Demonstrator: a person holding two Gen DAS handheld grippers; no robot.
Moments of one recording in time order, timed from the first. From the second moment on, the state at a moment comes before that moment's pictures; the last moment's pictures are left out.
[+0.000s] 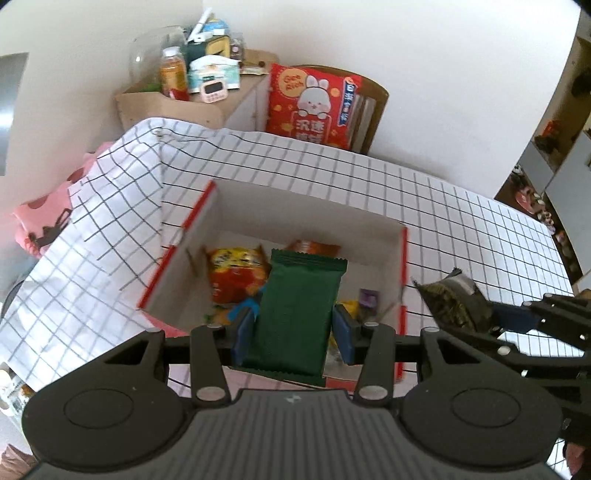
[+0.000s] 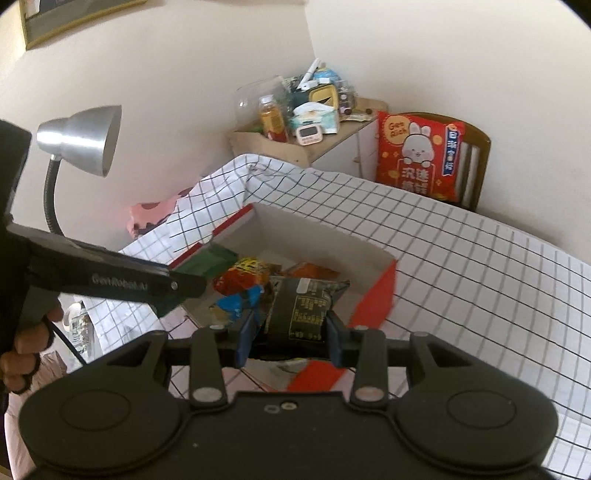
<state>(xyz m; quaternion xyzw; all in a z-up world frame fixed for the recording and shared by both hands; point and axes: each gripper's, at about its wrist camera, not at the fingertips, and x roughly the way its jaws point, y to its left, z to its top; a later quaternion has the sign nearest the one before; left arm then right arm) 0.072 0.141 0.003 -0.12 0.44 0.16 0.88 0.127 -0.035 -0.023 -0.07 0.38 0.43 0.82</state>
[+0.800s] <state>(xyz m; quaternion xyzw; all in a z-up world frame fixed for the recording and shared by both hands) 0.129 0.195 -0.094 -0.08 0.47 0.18 0.86 0.163 0.063 -0.116 -0.13 0.42 0.36 0.82</state>
